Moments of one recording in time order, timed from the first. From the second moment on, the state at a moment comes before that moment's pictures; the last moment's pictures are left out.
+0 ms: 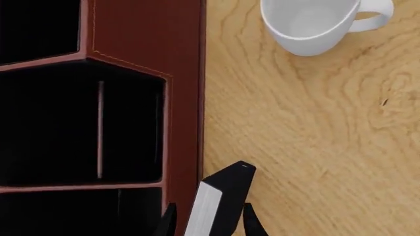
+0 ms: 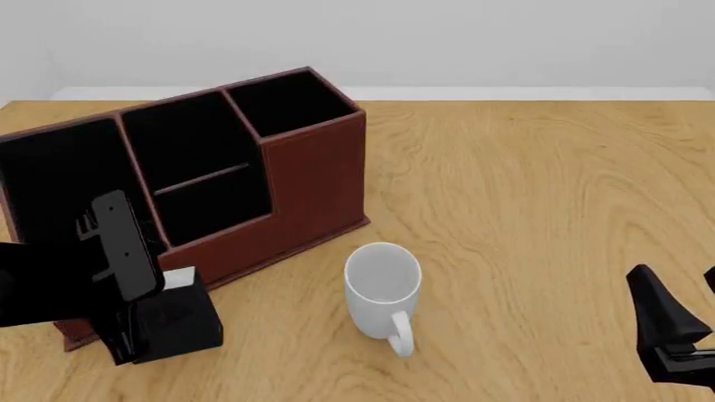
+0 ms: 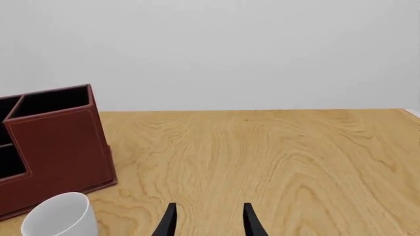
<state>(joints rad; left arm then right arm) -0.38 0.94 -0.59 0.63 0.76 0.06 0.07 0.00 -0.06 0.04</state>
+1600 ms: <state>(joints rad) -0.41 1.00 -0.53 0.54 0.67 0.05 0.13 0.00 -0.11 0.04</state>
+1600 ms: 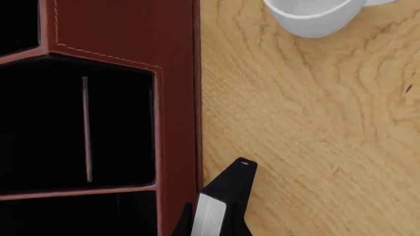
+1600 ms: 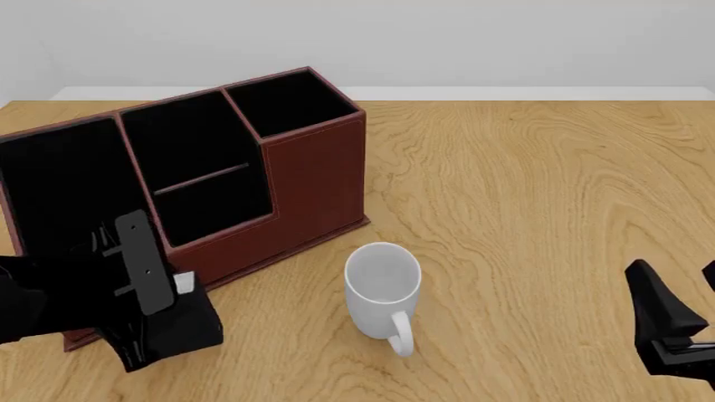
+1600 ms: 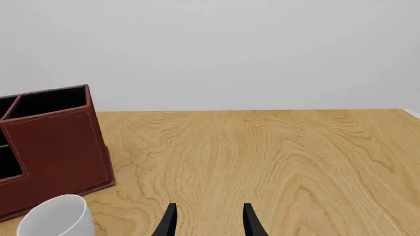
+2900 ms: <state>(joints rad) -0.48 0.94 -0.98 0.94 0.68 0.07 0.14 -0.01 -0.12 0.03</state>
